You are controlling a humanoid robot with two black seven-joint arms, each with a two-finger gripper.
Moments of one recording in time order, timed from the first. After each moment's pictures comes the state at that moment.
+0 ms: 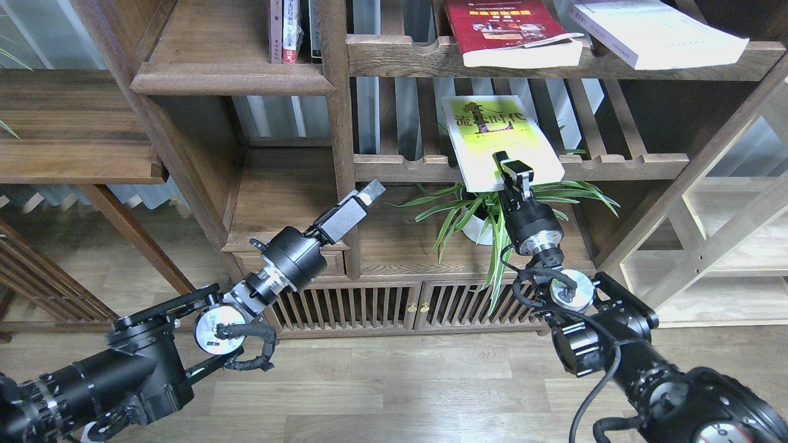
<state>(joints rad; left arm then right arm) -0.64 0.16 -0.37 -1.02 -0.17 -0.49 -0.37 0.51 -0.01 1.03 0.60 0.45 0.56 0.08</state>
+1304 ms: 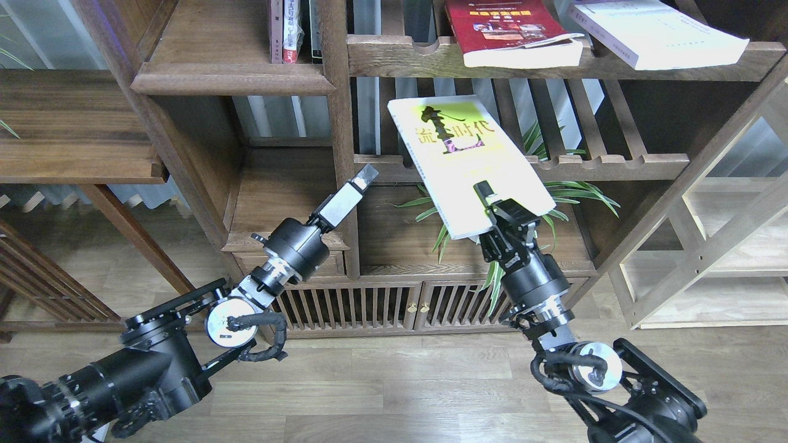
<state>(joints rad) -0.62 0.06 -0.47 -0.98 -0.18 -0.49 -0.36 0.12 -0.17 0.95 1.28 0.46 0.58 0.03</state>
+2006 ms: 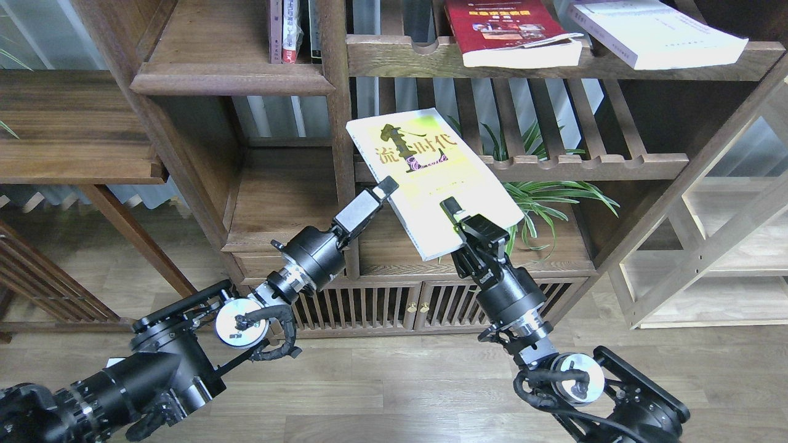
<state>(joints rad) -0.60 0.04 -0.50 -0.98 -0.32 -0.49 -0.16 0.11 -0.15 0.88 1.29 0.43 0.58 0.03</state>
